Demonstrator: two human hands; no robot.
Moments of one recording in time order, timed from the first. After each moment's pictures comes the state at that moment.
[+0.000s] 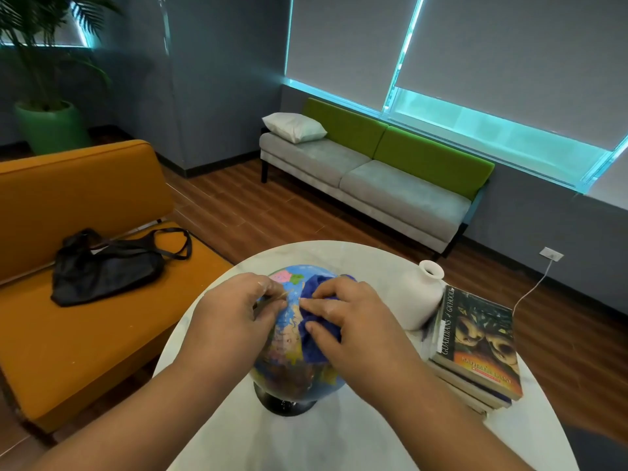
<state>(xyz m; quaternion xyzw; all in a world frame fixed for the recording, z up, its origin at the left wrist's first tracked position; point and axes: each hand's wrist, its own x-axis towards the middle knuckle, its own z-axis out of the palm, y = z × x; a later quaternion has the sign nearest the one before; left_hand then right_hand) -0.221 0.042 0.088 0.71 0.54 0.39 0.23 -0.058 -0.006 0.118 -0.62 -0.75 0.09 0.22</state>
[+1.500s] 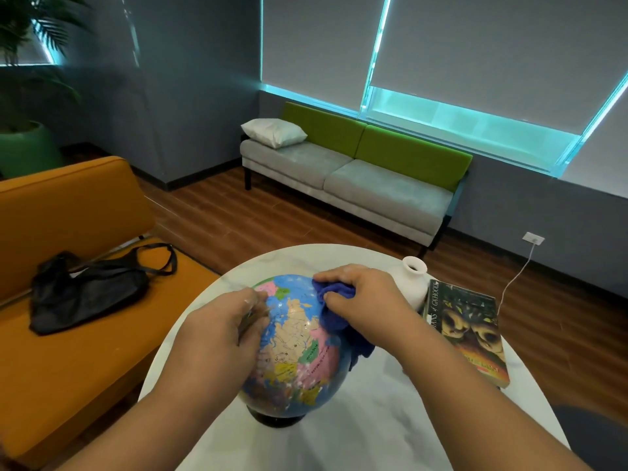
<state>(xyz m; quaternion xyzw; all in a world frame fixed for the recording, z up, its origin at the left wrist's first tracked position) -0.219 0.035 0.090 0.73 0.53 0.35 0.24 -0.013 0.031 0.121 -0.69 -0.62 0.25 0.28</state>
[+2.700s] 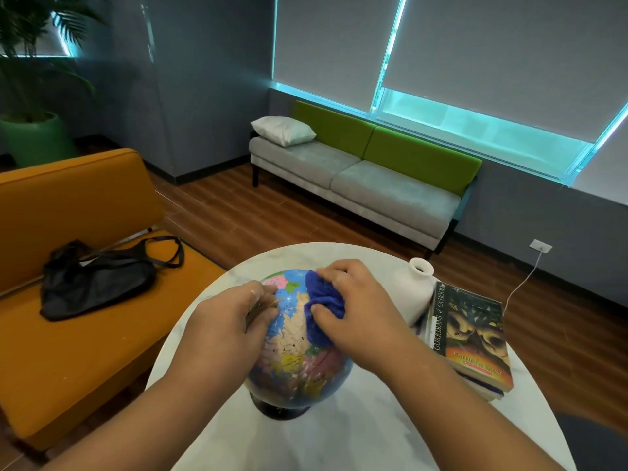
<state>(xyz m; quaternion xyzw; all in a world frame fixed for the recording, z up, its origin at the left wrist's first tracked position) -0.221 0.038 0.086 0.71 0.54 0.36 0.26 -0.043 0.010 0.123 -0.66 -0.70 0.12 0.24</state>
